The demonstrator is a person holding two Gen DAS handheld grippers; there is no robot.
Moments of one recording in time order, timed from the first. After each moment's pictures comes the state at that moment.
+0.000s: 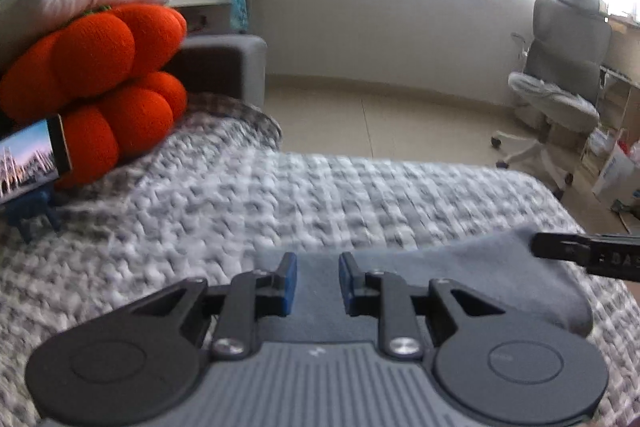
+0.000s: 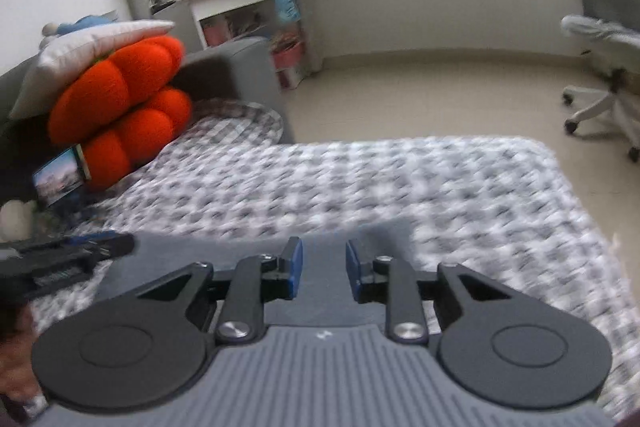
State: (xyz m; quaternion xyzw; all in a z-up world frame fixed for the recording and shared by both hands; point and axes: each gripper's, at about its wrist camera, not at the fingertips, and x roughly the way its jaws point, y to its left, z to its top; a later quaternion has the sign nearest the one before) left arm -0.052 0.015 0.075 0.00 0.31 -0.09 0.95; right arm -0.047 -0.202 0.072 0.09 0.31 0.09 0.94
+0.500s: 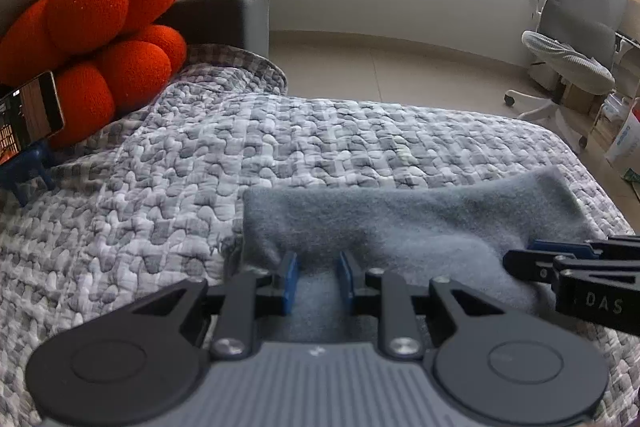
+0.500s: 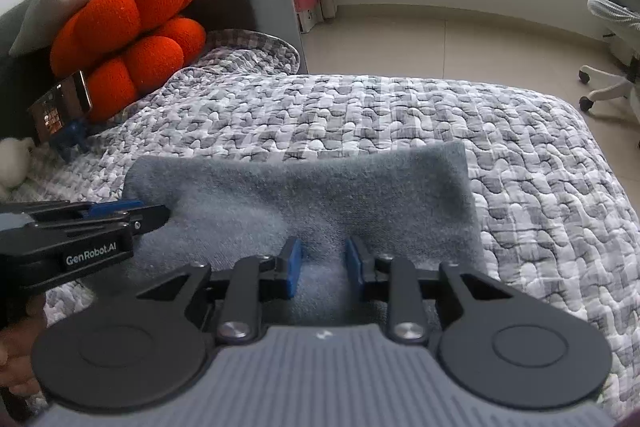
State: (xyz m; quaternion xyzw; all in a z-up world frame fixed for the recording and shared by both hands) left arm -0.044 0.006 0.052 0.02 0.36 -0.07 0.93; right arm -0.042 -0.170 0.046 0.05 0.37 0.10 0.92
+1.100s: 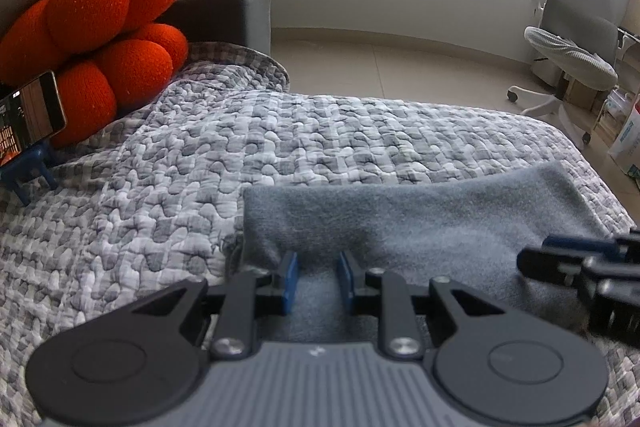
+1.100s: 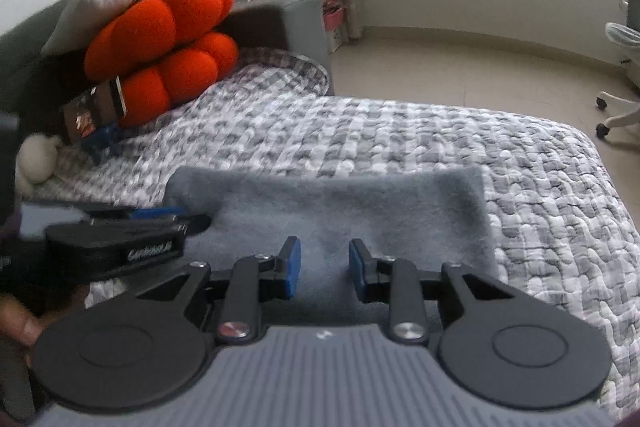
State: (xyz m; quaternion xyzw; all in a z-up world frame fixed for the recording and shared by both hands) left arm -0.044 0.006 0.049 0.02 0.37 -0.06 0.93; right arm -0.058 -0.155 0.059 0.03 0.35 0.14 0.93
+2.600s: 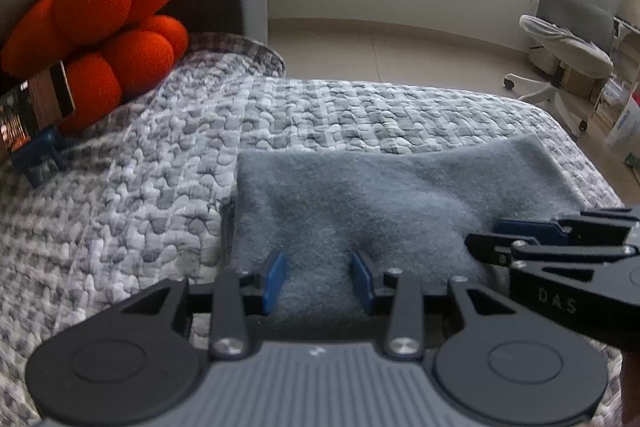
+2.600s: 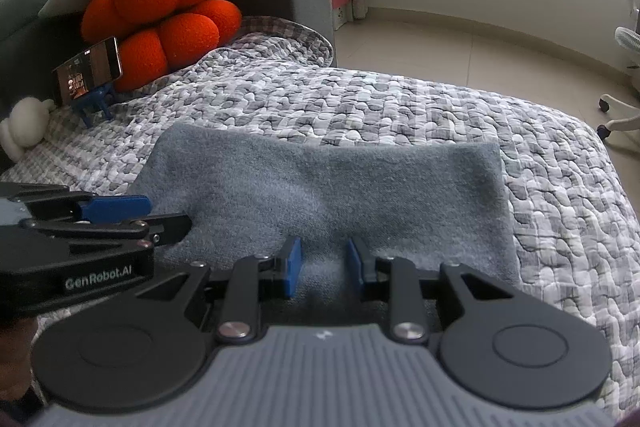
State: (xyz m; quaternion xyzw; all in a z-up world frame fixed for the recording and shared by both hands) left arm -0.070 0.002 0.053 0.02 0.38 -0.06 0.92; right arm -0.050 -0.148 0.044 0.00 0.37 0.14 0.92
